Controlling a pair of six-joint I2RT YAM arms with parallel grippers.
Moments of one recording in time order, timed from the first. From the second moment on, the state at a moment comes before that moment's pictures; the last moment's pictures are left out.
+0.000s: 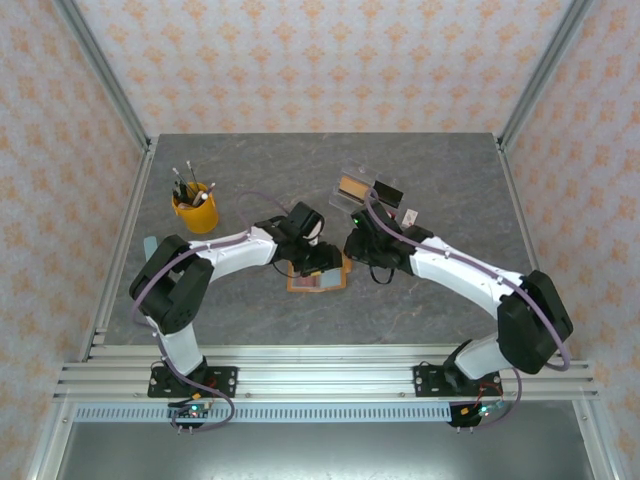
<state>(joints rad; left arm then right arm) -0.63 1.77 1.10 -0.38 0.40 -0.83 0.69 1.43 0.99 -0.52 0.05 0.89</state>
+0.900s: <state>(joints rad) -0.52 1.56 1.00 -0.39 0.31 -0.87 0.74 1.45 1.07 -0.56 0.04 0.86</state>
